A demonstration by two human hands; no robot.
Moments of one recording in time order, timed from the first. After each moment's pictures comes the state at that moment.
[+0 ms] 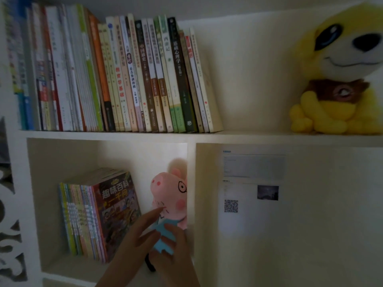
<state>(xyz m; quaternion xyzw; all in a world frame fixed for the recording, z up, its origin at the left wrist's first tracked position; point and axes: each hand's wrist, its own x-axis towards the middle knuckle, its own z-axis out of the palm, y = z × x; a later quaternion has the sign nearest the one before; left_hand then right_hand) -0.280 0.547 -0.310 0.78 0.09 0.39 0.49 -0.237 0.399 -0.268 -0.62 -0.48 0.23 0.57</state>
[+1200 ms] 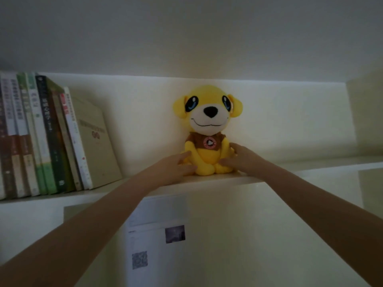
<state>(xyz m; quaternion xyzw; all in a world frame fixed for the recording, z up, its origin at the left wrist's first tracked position) -0.091 0.344 -0.037 0.95 -0.04 0.20 0.24 -0.004 0.154 -0.038 -0.87 -0.25 -0.18 0.38</state>
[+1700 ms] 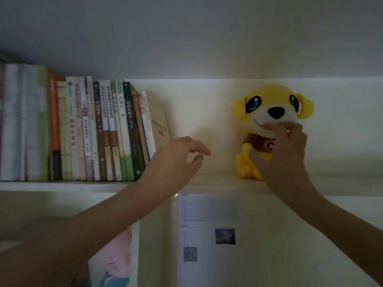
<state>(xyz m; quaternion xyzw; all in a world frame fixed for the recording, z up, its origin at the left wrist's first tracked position) -0.206 0.393 -0.043 0.86 -0.05 0.51 0.07 -0.093 0.217 -0.055 -0.65 -0.35 -0.51 0.44</state>
